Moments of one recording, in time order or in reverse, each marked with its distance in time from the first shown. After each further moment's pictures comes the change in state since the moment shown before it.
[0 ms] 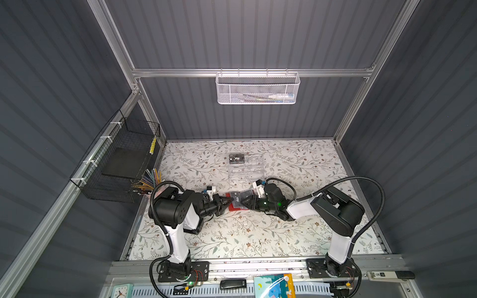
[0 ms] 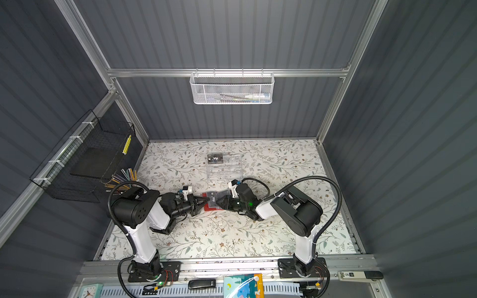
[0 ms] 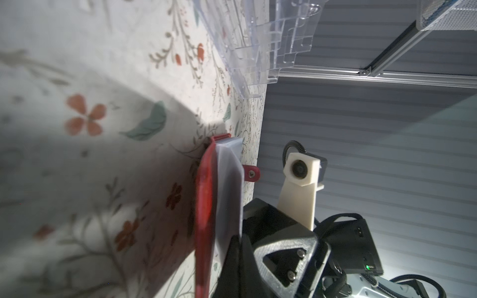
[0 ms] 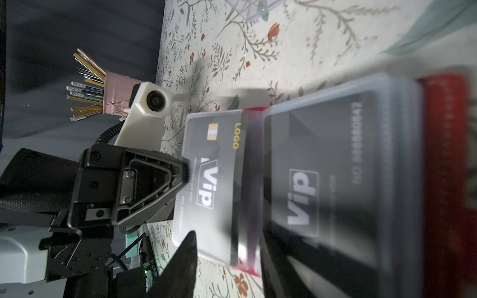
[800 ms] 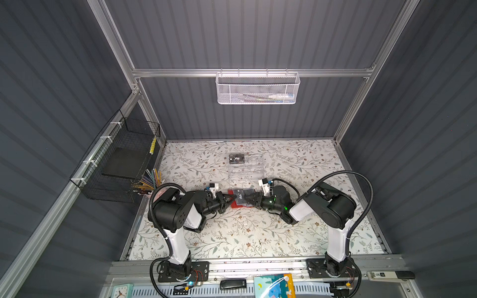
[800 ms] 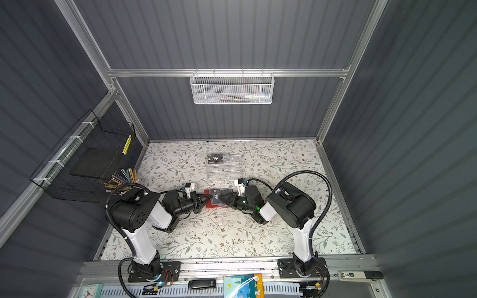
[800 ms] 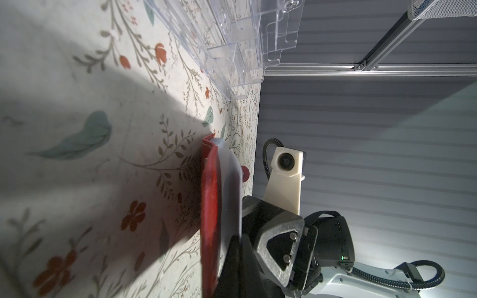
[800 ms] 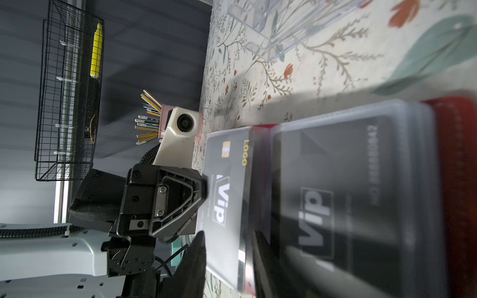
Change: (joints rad) left arm -0.068 -0.018 0.033 -0.021 -0.061 0.005; right arm -0.064 0.113 -0.080 0.434 -0.102 0.188
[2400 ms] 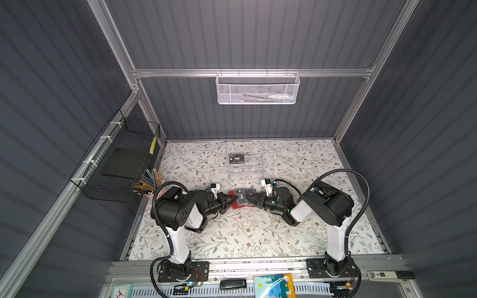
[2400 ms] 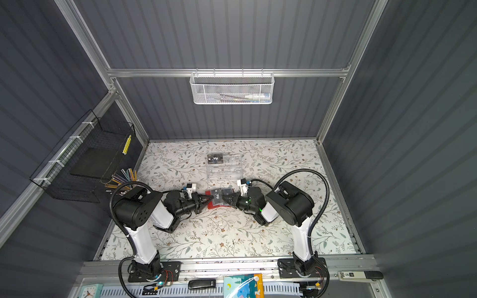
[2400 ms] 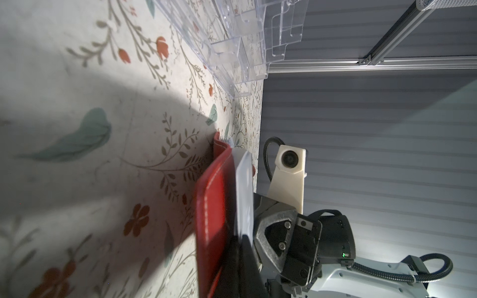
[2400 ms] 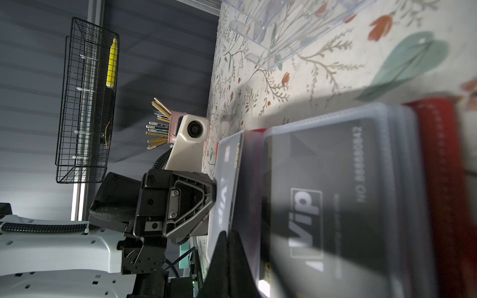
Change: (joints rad) left arm -0.018 0.035 0.004 0.027 -0.012 0.024; right arm -0.029 0.039 -0.039 0.117 -0.018 0.042
